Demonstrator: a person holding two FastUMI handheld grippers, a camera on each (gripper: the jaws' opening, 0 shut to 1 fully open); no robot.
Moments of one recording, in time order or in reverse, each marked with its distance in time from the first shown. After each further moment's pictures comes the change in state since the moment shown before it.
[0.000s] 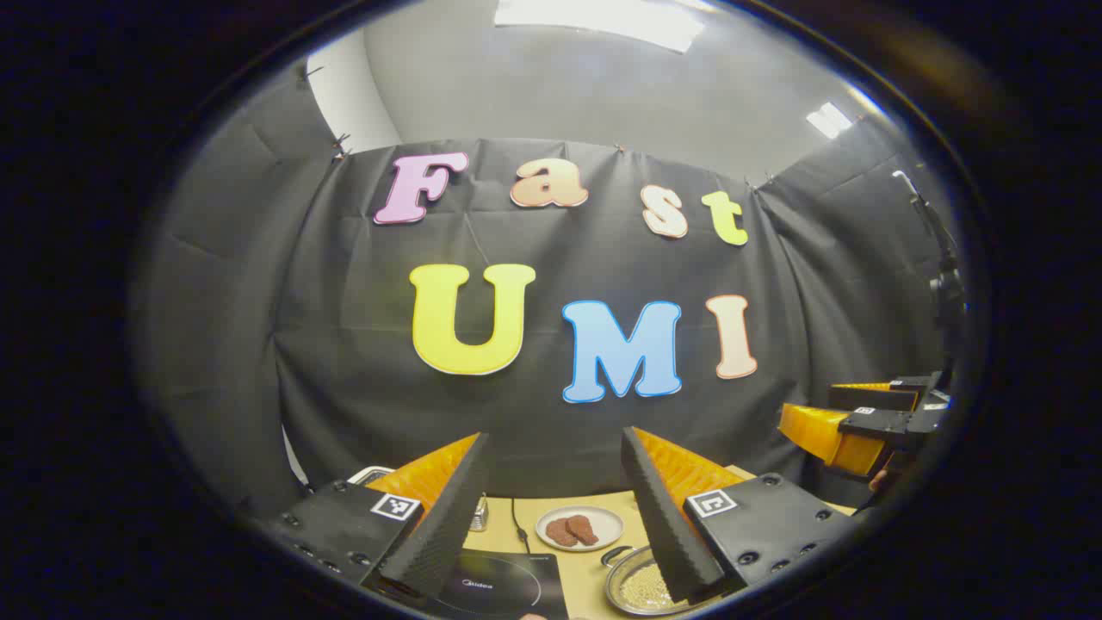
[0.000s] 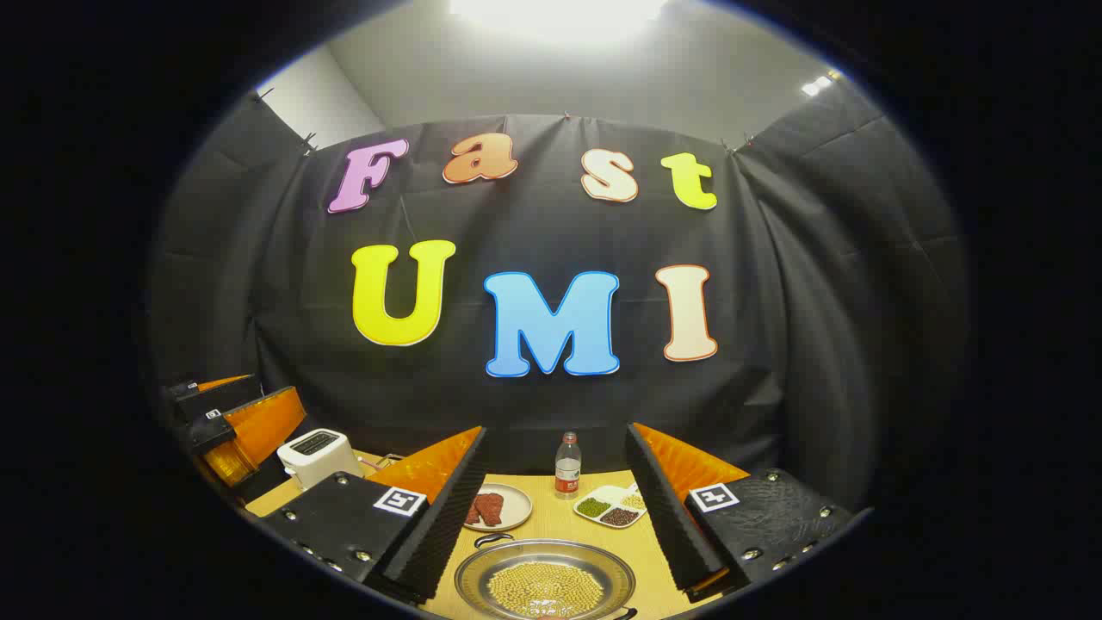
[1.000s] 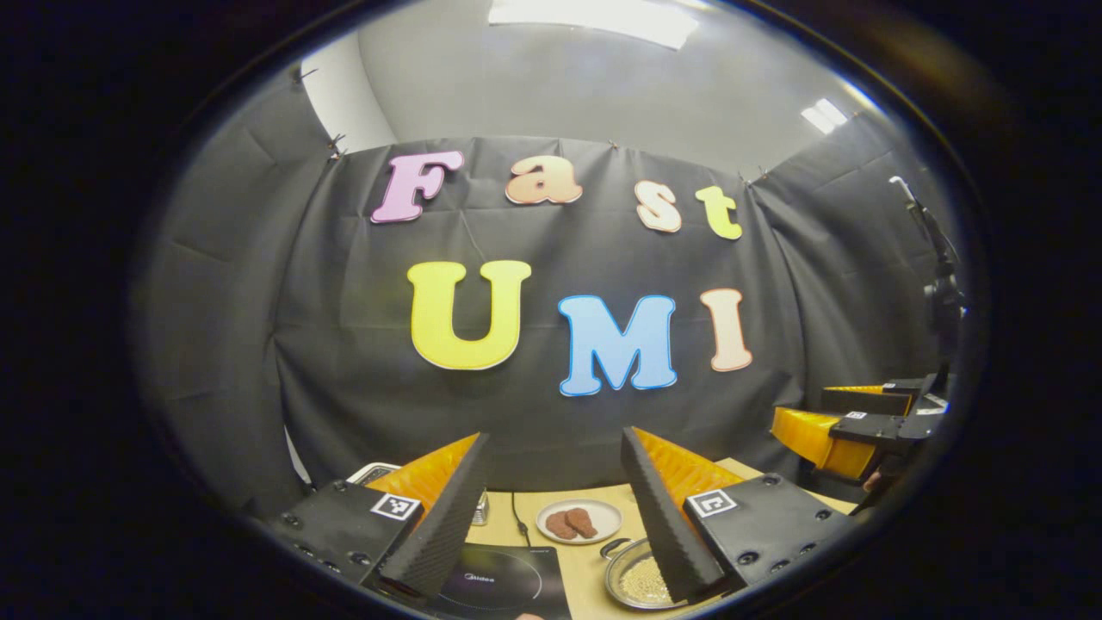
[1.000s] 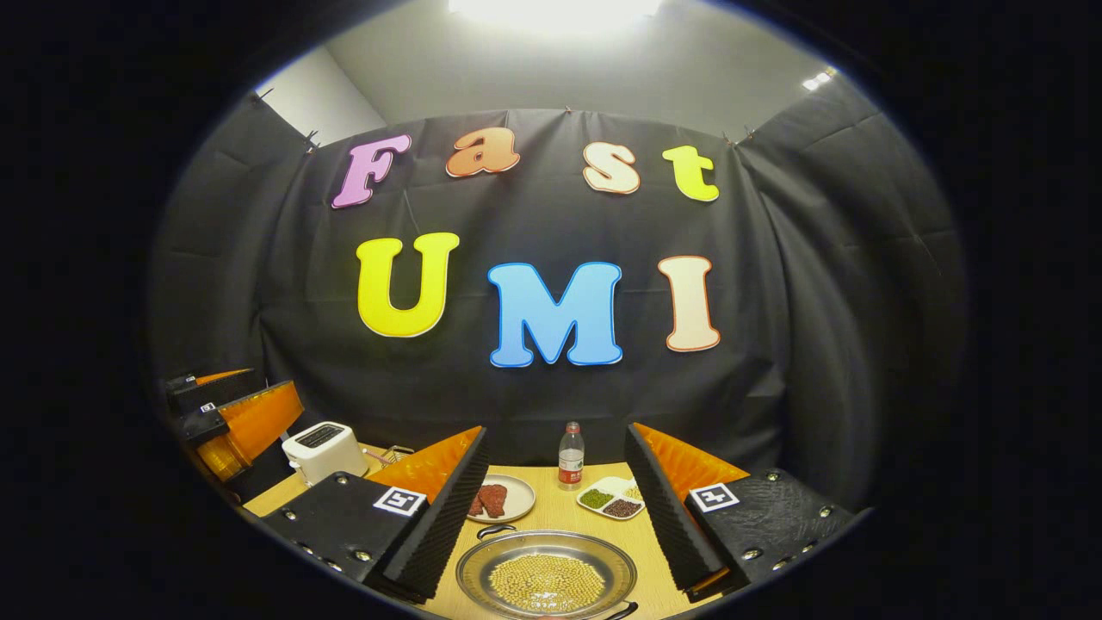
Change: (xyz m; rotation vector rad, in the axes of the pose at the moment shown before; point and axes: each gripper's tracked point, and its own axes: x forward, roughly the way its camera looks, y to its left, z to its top) left arm -0.013 -0.007 0.000 0.020 0.012 -0.005; right arm -0.010 -0.002 -0.015 0.010 0.034 0.022
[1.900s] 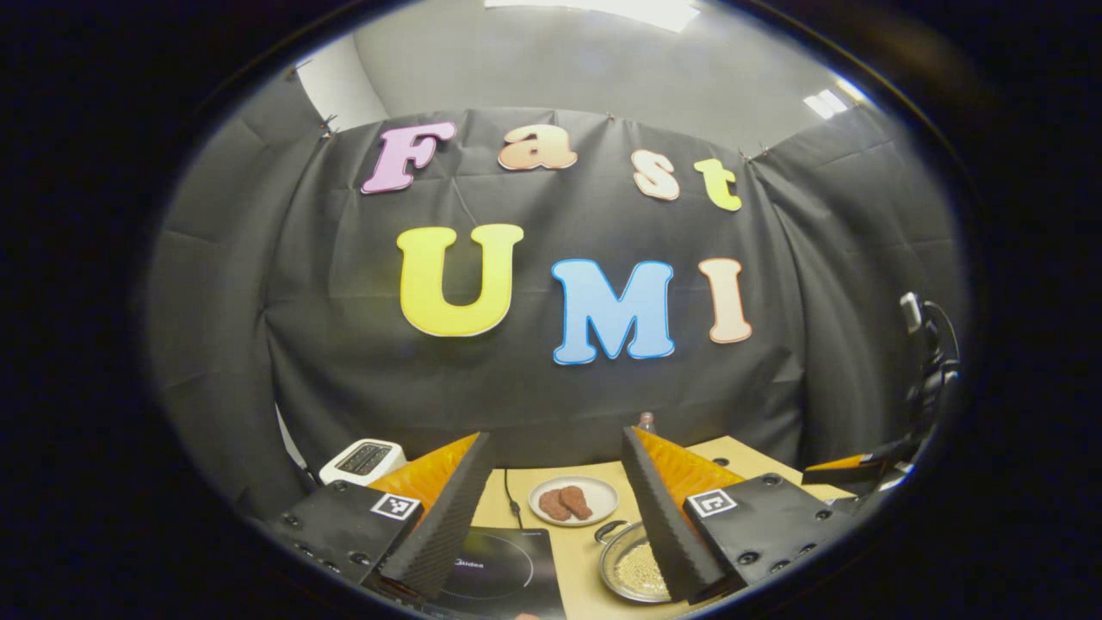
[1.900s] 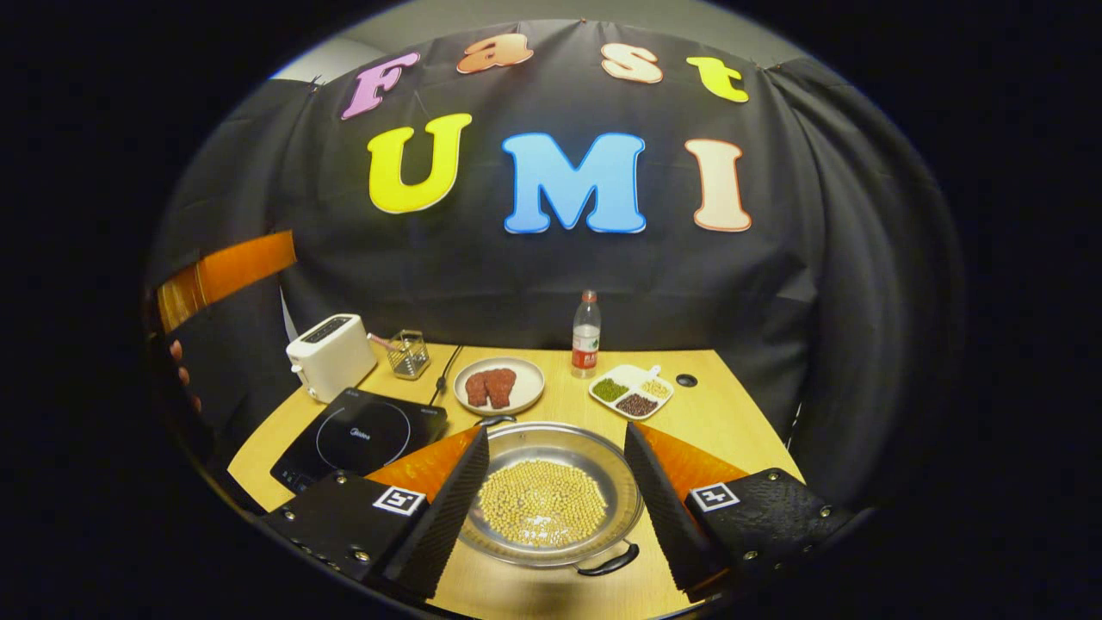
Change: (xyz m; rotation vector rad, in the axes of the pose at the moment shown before) left arm 0.019 -0.014 -0.043 -0.005 0.100 -0.009; right arm -0.012 -0.014 -0.162 -0.027 0.425 0.109
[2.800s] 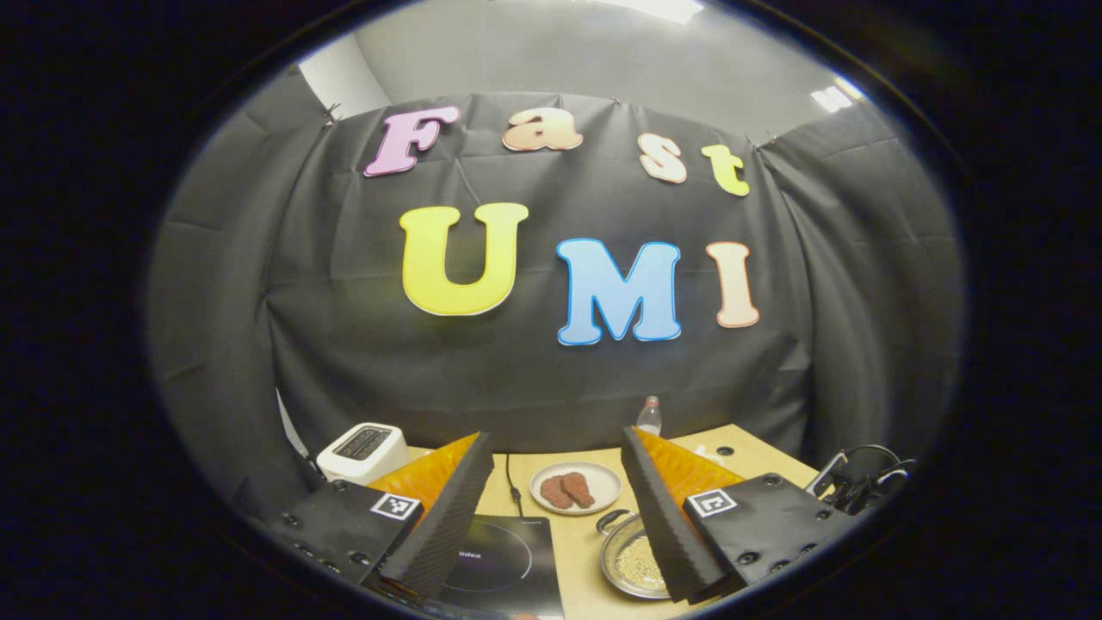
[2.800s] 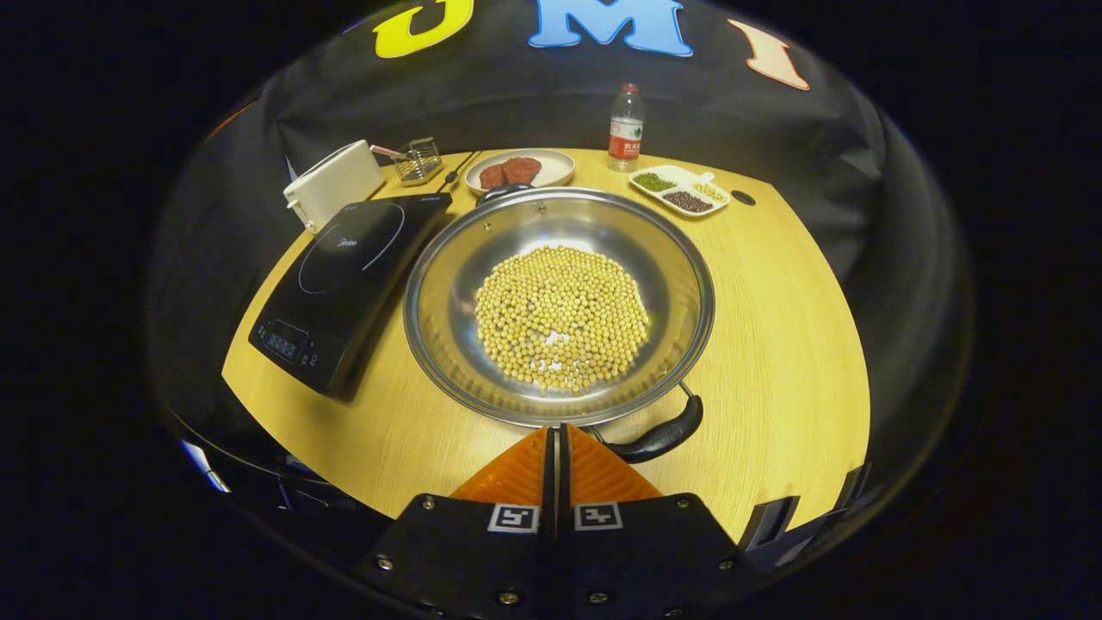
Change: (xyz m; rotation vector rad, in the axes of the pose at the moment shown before) left arm 0.010 0.001 -0.022 -0.008 0.061 0.020; right arm 0.009 -0.001 -0.193 -0.048 0.593 0.103
